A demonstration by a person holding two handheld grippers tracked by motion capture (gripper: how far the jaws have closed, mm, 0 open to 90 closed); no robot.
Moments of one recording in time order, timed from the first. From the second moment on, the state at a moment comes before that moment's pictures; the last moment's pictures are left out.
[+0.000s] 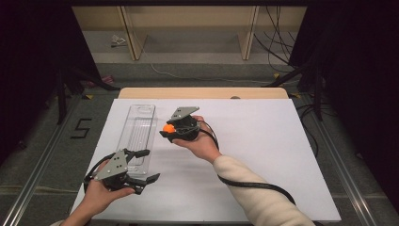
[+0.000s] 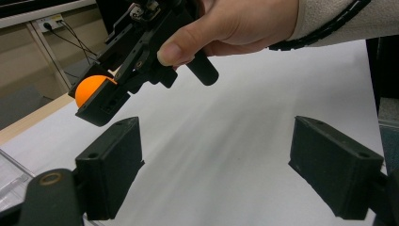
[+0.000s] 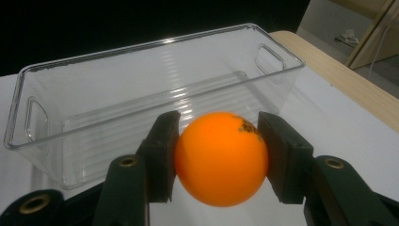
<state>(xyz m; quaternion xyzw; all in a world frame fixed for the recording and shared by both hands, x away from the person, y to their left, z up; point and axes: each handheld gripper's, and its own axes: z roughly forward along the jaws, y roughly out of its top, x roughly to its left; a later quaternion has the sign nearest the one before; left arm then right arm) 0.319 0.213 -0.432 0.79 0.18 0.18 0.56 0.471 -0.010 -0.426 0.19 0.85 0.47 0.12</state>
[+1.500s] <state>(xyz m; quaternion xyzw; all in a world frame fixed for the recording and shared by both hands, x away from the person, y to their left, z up) 0.319 0.213 -0.432 0.79 0.18 0.18 0.55 0.481 0.010 -0.416 0.18 0.86 0.47 0.12</state>
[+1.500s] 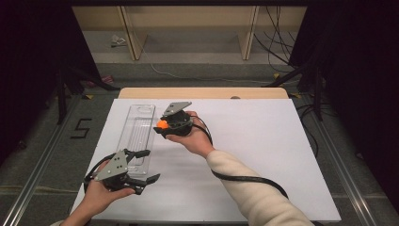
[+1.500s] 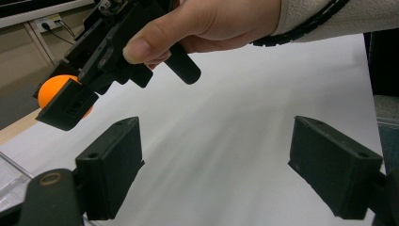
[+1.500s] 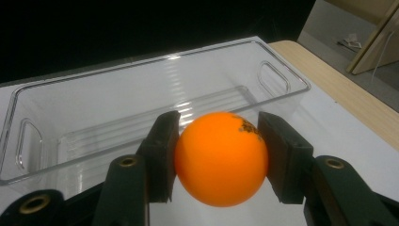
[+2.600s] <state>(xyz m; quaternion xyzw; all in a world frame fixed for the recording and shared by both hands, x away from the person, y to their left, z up) 0.319 0.212 -0.433 0.79 0.18 0.18 0.55 0.483 0.029 -0.414 0.17 0.86 0.47 0.12</state>
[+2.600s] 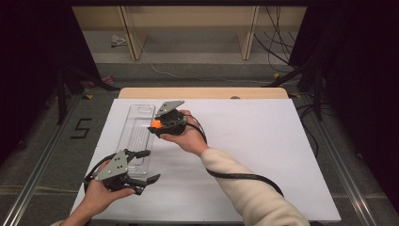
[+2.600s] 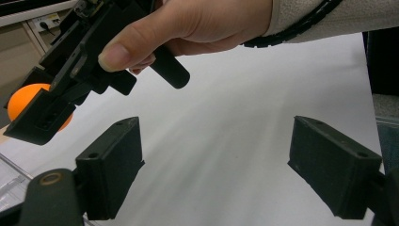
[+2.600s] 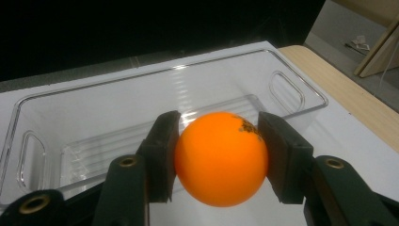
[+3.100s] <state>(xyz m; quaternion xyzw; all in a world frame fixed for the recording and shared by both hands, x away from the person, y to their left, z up) 0.319 0.212 -0.433 0.79 0.17 0.18 0.55 0.486 0.036 -0.414 0.17 0.86 0.46 0.11</state>
